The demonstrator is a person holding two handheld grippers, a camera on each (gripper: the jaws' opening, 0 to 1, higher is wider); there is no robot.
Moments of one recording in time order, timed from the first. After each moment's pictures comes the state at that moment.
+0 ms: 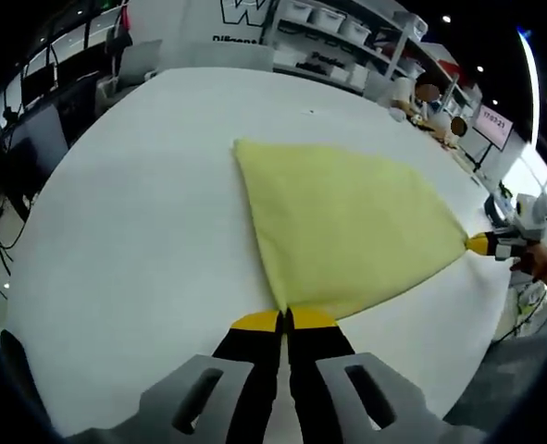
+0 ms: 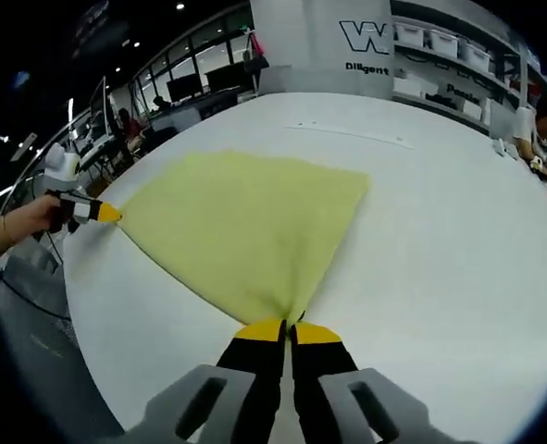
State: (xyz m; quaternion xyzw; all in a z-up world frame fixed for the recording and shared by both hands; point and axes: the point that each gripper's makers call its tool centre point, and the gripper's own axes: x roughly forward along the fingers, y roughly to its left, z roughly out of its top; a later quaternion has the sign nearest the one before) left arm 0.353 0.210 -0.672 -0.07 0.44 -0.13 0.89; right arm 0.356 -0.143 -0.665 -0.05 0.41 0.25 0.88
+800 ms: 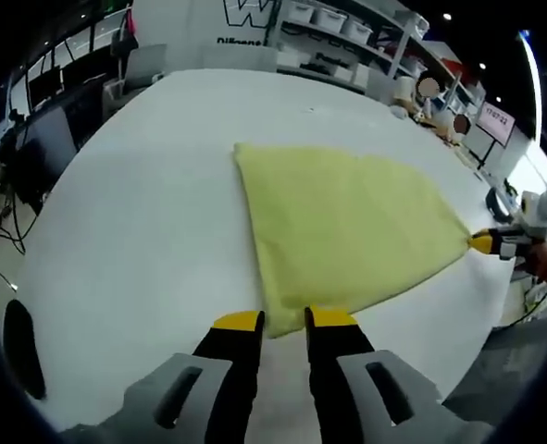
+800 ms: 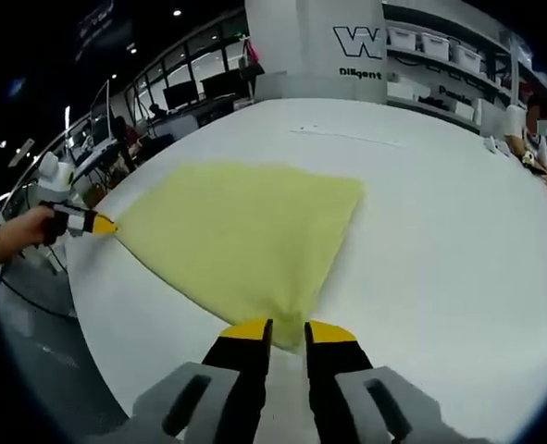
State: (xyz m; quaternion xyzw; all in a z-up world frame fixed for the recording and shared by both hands) left arm 0.324 0.211 -0.665 -0.05 0.43 -0.12 0.90; right arm 0.338 -0.132 -0.654 -0.02 0.38 0.23 0.89
